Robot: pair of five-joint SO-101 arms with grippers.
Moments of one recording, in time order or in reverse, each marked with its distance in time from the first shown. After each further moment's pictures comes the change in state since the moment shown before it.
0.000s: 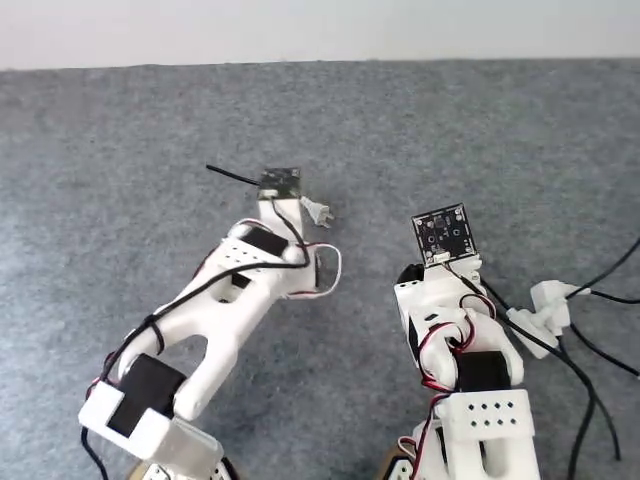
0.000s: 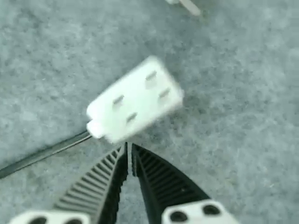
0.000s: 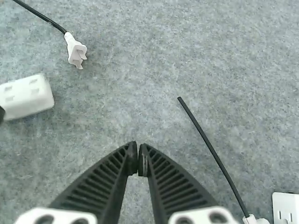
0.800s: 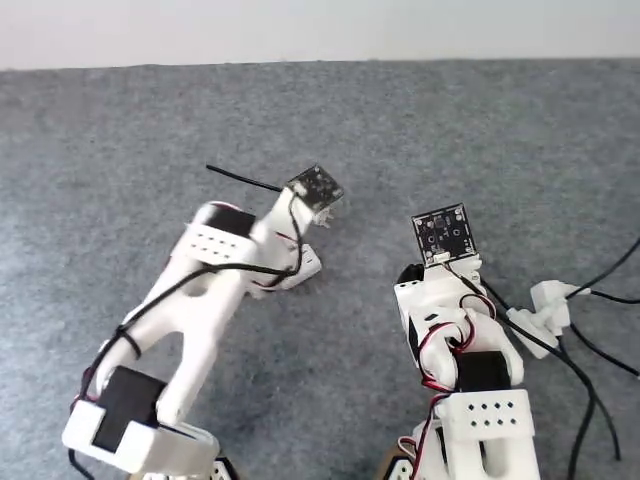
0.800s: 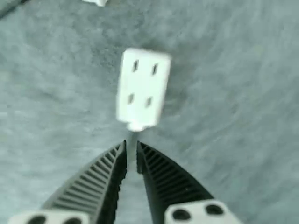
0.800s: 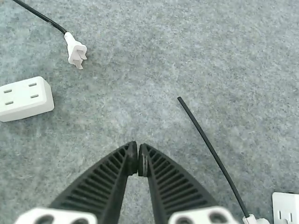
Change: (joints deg) left arm -7.6 -4.7 -4.7 11.2 -62.8; right arm 0.0 0.0 0.0 0.0 0.0
